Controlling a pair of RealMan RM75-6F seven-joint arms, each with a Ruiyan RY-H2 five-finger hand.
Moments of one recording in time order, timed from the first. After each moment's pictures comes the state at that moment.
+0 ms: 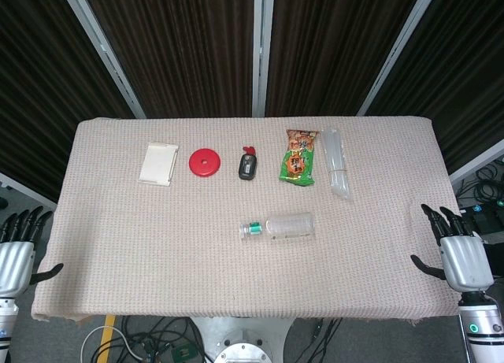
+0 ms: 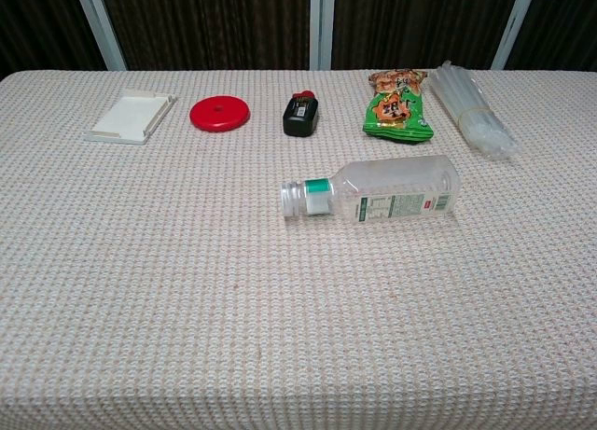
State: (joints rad) left arm -0.07 -1.12 -0.04 -1.62 1.46 1.50 0.10; right arm 0.13 -1.09 0.07 -1.63 -1.52 1.45 -0.07
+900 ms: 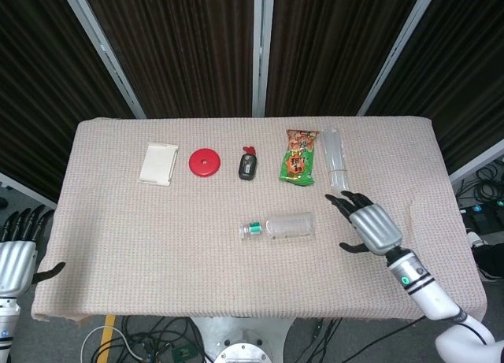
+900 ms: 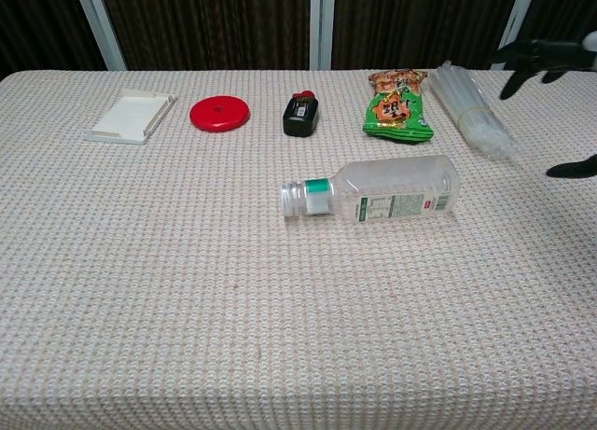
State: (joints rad) left arm -0.07 -1.12 -0.04 -1.63 1.49 1.51 0.12; right arm 0.50 -1.18 0.13 -1.64 -1.56 0.99 -0.01
